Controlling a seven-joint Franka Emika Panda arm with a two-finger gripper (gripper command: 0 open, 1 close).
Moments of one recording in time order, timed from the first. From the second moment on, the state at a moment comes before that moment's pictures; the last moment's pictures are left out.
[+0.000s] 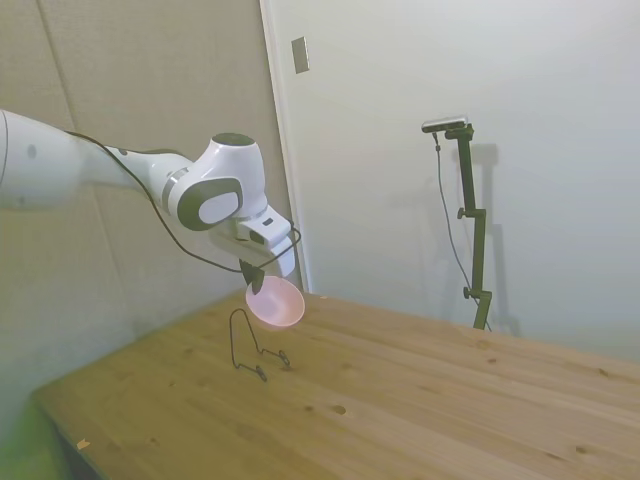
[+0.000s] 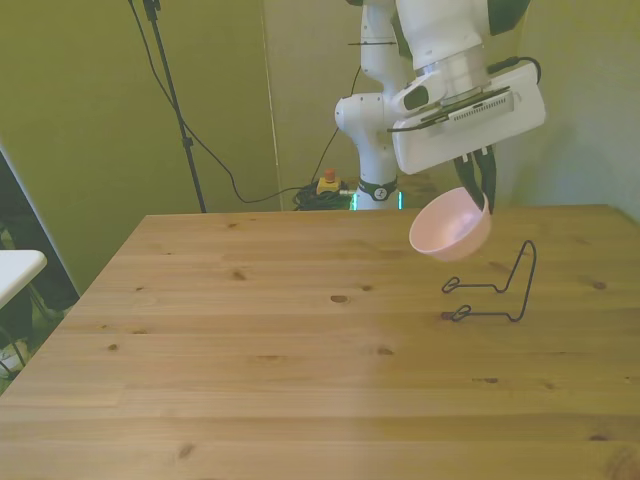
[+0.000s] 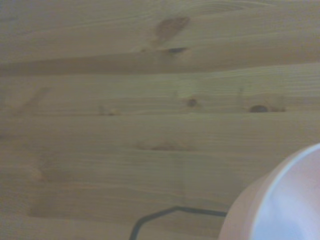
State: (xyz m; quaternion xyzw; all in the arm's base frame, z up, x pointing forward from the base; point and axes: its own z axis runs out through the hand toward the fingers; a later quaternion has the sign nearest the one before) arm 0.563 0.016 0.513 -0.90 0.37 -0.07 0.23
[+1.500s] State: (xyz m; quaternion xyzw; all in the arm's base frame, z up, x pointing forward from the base) arm 0.553 0.001 0.421 -0.83 0.35 0.00 0.44
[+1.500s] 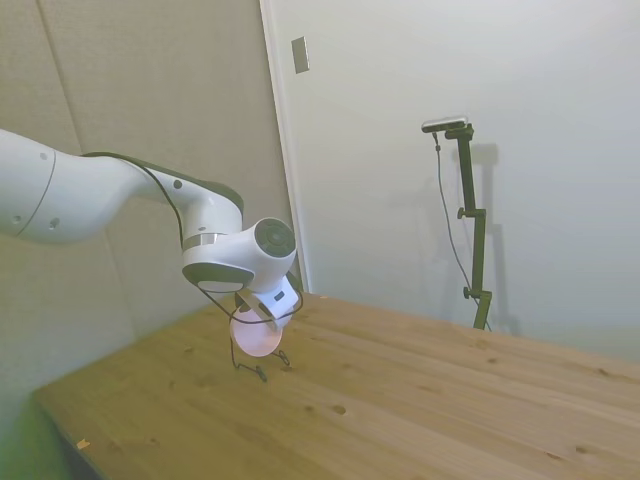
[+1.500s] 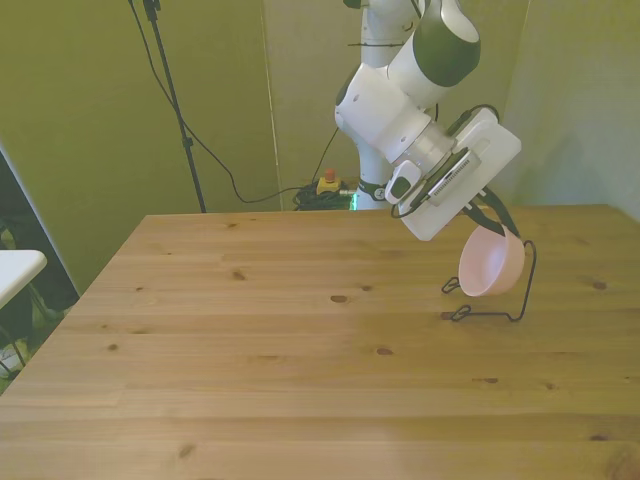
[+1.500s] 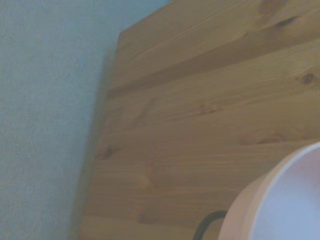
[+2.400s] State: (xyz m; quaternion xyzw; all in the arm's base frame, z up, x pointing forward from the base) arm 0.556 0.002 0.393 -0.83 0.35 0.01 0.44
